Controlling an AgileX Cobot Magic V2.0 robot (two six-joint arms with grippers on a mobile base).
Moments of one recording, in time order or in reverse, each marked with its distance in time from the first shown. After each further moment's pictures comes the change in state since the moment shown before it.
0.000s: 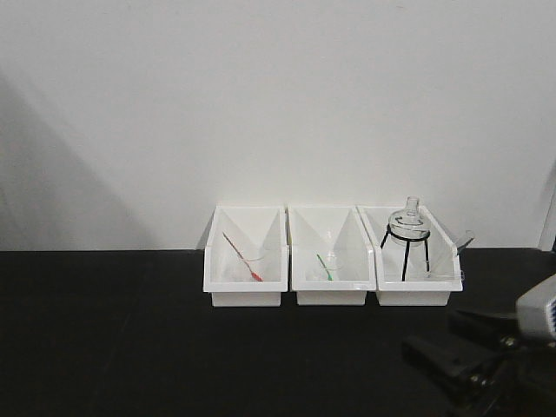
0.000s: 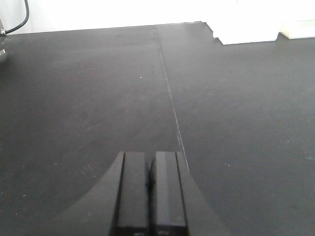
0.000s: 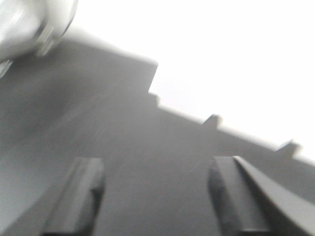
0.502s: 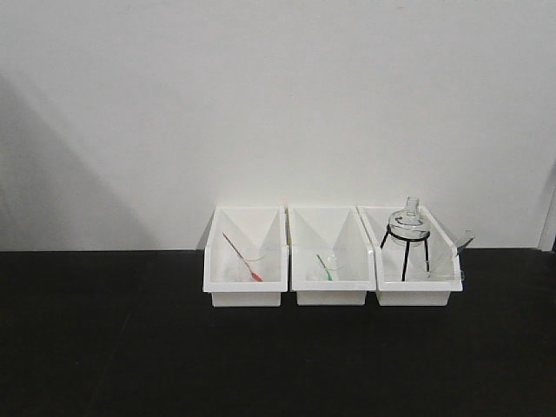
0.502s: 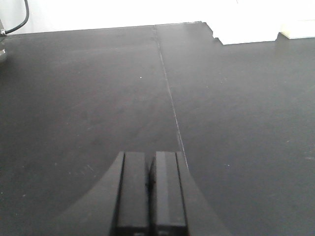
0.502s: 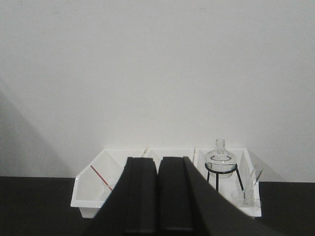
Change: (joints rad) left arm 0.000 0.000 0.000 0.000 0.000 0.000; right arm 0.000 -0.360 0.000 0.027 -0.315 0.160
